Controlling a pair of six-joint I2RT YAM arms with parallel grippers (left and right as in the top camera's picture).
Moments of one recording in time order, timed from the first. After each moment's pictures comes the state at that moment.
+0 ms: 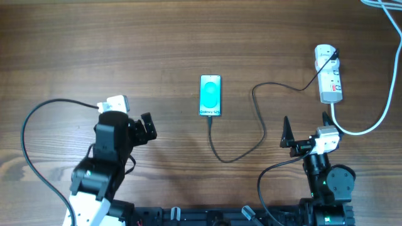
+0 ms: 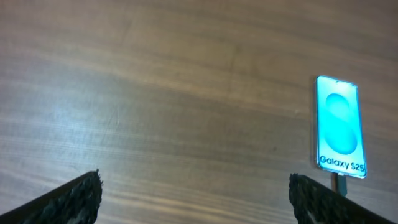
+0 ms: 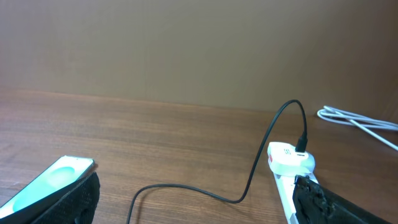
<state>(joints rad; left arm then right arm) -0.21 0.78 0.57 -0.53 -0.16 -0.35 0.00 0.02 0.01 0.00 -0.10 -0.06</state>
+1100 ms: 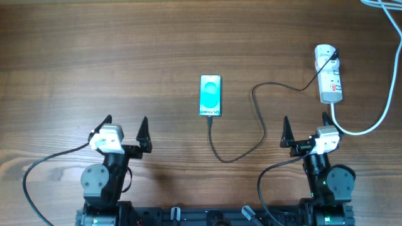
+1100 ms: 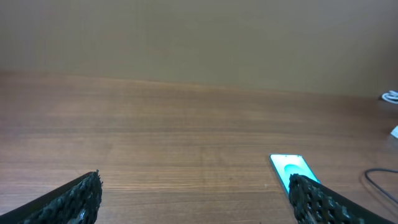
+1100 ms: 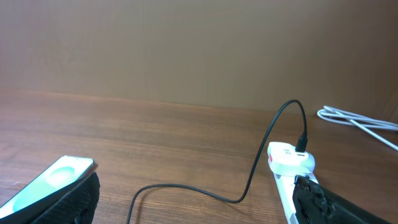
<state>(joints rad) -0.03 0.14 0.11 -0.08 0.10 -0.12 0.00 0.02 0.01 0.00 -0.10 -0.06</state>
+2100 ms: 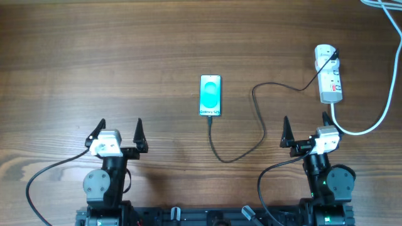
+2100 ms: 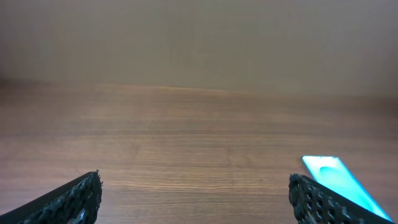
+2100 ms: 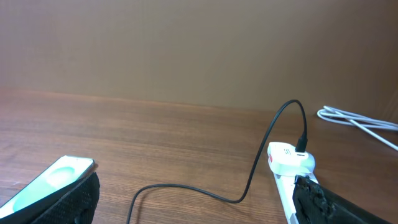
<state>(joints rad) 0.02 0.01 0.01 -0.07 0.05 -0.05 0.00 0.02 0.01 0.00 -0.10 -0.06</state>
